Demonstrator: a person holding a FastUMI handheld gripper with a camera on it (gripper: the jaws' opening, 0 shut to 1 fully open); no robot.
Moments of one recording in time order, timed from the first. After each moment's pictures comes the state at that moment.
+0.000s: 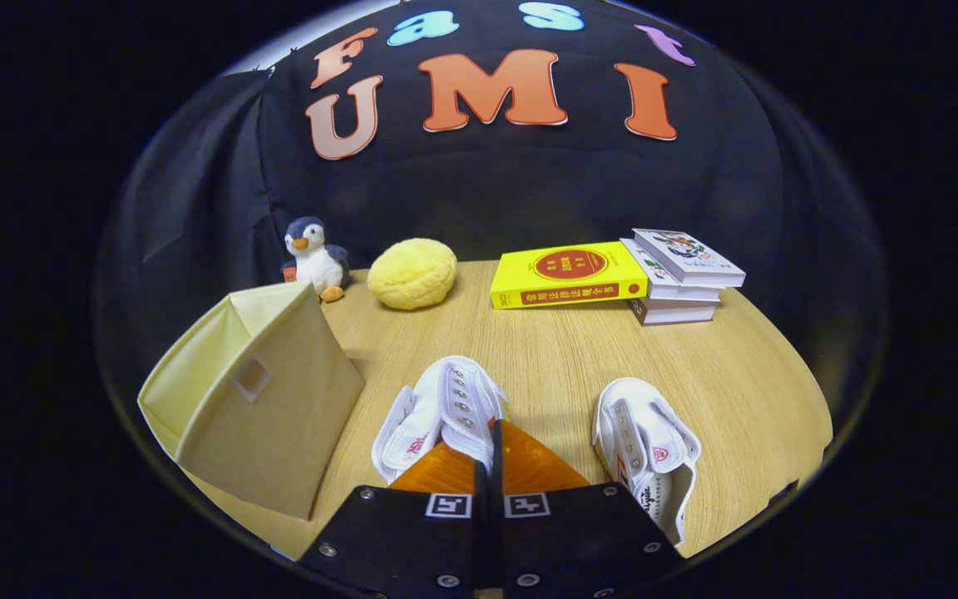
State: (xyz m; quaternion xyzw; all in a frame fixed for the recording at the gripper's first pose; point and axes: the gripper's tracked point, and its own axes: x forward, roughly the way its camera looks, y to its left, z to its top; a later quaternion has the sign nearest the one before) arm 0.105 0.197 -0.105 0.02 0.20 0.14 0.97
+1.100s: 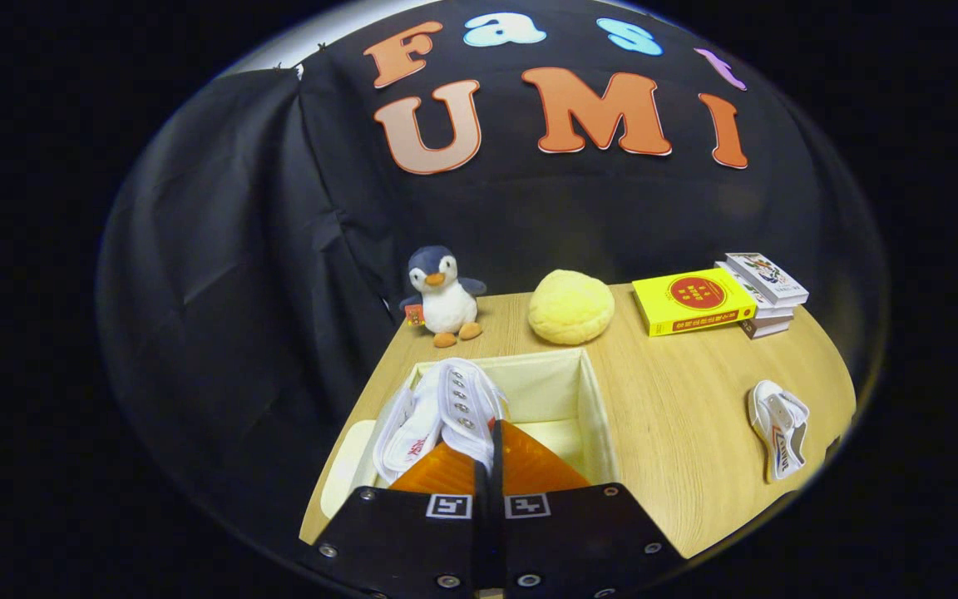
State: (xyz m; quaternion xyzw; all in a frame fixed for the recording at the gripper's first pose) arm 0.041 0.467 -0.038 0.04 0.24 0.16 0.96
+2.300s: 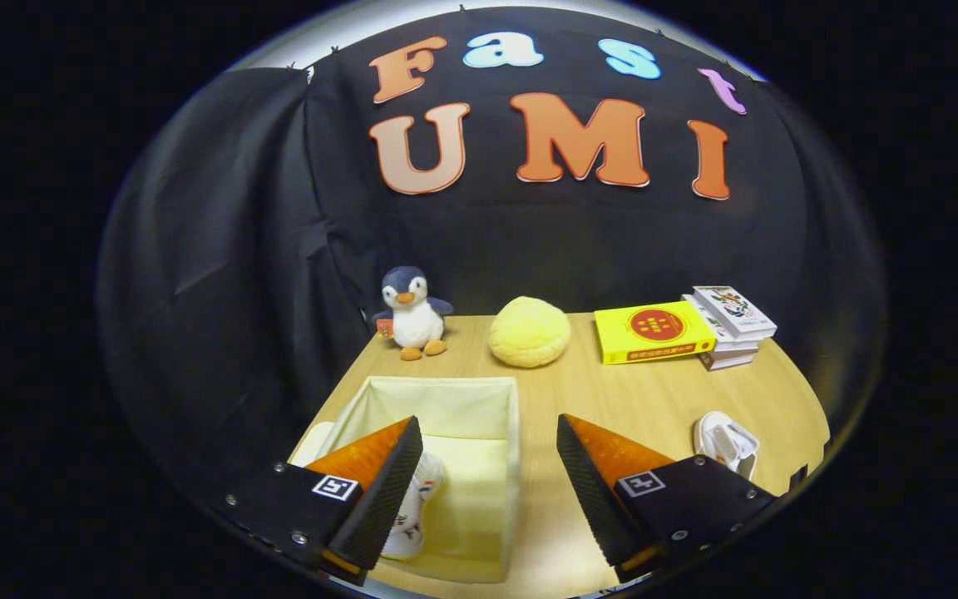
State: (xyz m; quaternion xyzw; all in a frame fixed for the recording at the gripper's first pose) arm 0.048 0.349 0.005 0.02 0.17 0.14 0.98
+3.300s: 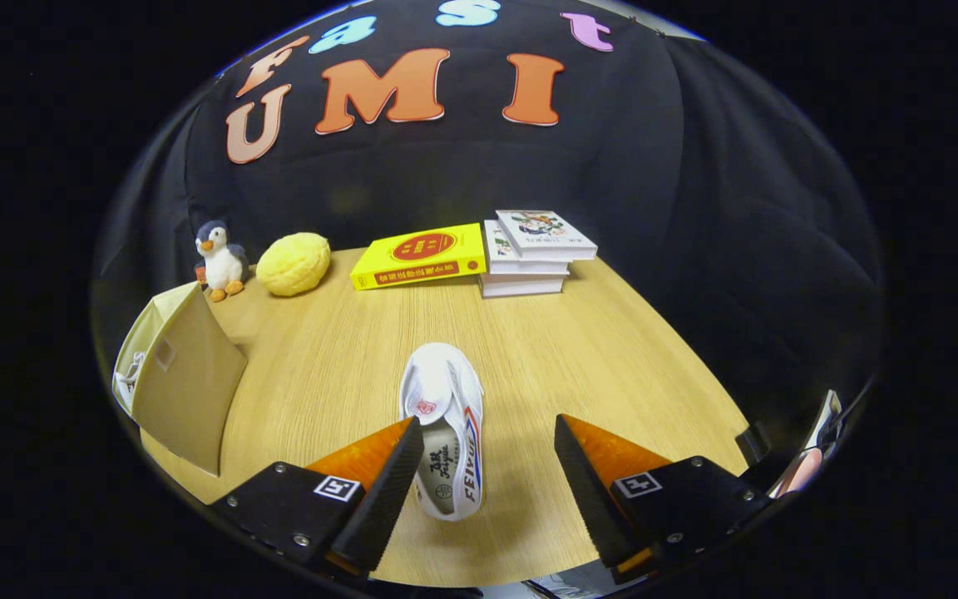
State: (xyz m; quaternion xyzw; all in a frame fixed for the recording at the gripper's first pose) arm 0.068 0.008 -0.161 0.00 0.28 0.00 0.96
